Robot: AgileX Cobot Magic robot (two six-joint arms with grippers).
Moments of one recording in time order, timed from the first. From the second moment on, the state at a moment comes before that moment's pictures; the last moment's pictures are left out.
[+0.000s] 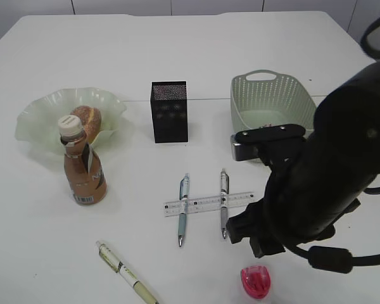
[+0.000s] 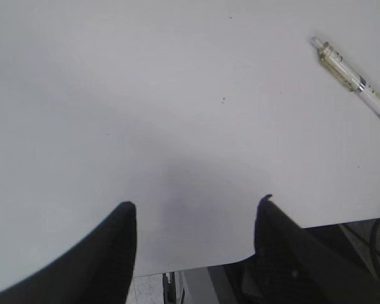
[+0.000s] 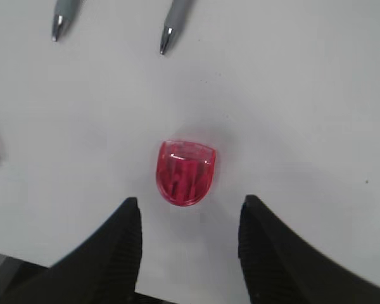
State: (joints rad) left arm -0.16 1.06 -0.72 -0.11 1.03 -0.13; right arm 0.65 1.55 -0.93 -0.01 0.81 0.38
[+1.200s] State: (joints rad) left arm -0.16 1.06 -0.72 -0.10 1.03 -0.13; right arm 0.65 1.84 -0.93 0.04 0.69 0.43
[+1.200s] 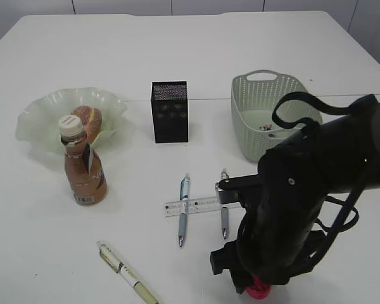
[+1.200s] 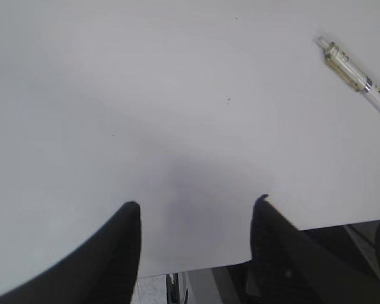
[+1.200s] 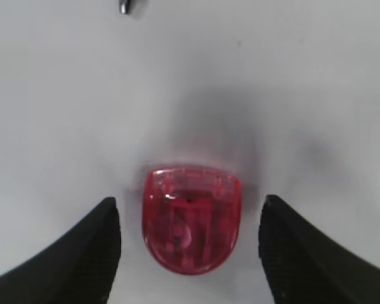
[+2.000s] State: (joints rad) left arm -0.16 1.06 -0.72 -0.09 1.02 -0.13; right arm 0.65 1.89 -0.94 0.05 0.64 0.43
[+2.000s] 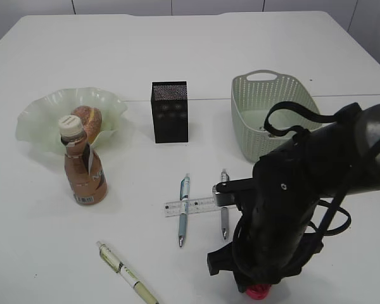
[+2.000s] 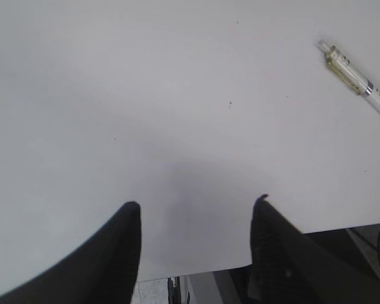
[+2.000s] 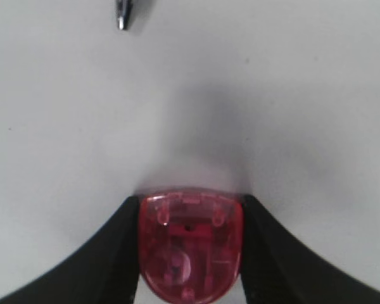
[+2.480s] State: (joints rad) left arm -0.16 1.06 -0.72 -0.09 1.00 -0.13; right arm 0.65 1.84 -0.93 0.06 0.64 0.33
